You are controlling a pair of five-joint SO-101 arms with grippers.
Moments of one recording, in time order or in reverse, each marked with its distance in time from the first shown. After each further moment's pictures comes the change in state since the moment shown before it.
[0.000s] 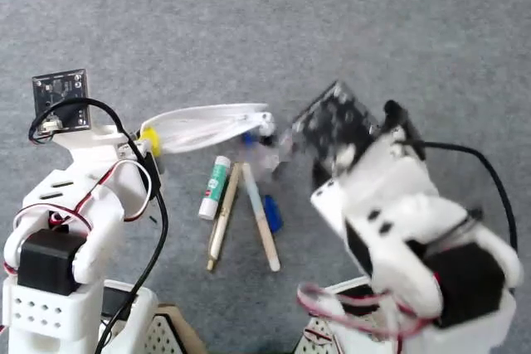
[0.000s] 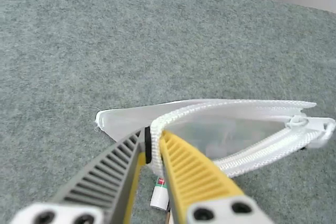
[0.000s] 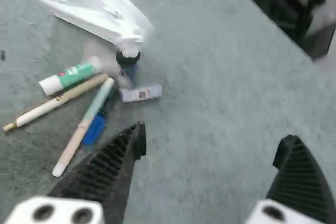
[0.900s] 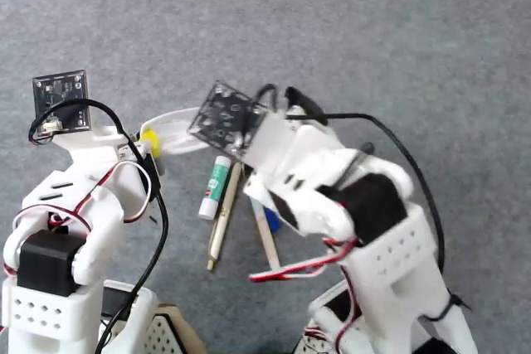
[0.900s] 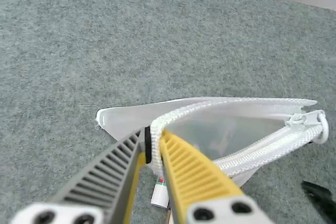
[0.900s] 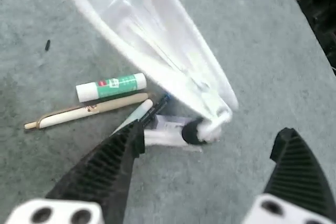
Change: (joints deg) left arm 0.1 0.0 -0.1 0.8 0.0; right arm -14.9 13.4 10.4 -15.8 3.7
